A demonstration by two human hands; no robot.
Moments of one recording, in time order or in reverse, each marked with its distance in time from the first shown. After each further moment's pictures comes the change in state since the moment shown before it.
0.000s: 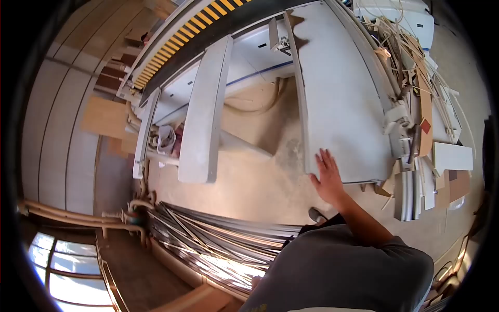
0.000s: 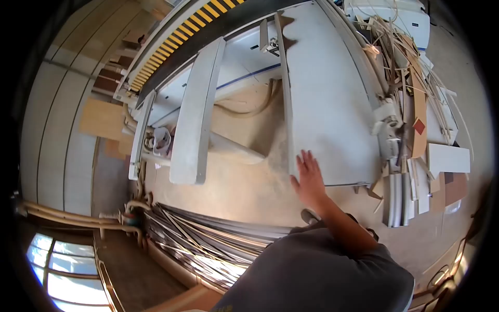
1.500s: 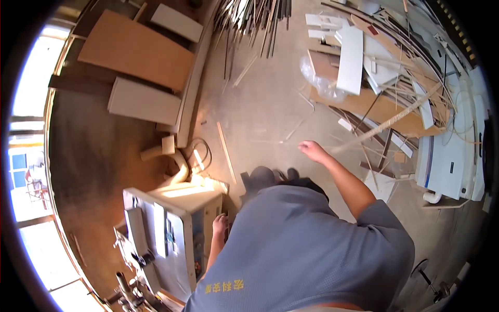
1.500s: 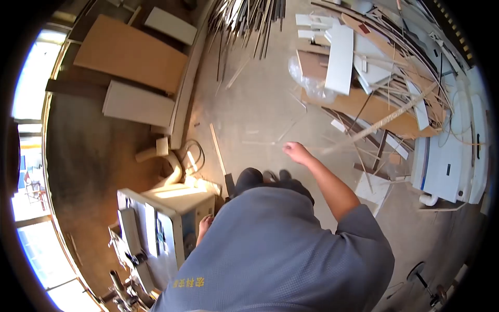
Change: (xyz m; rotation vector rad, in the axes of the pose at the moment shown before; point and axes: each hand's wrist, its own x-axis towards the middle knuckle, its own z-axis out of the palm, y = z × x) left_hand -1.439 1.202 1.490 -2.166 0.598 -1.039; right_hand -0.476 1.074 -0.972 0.121 -1.916 -0.547
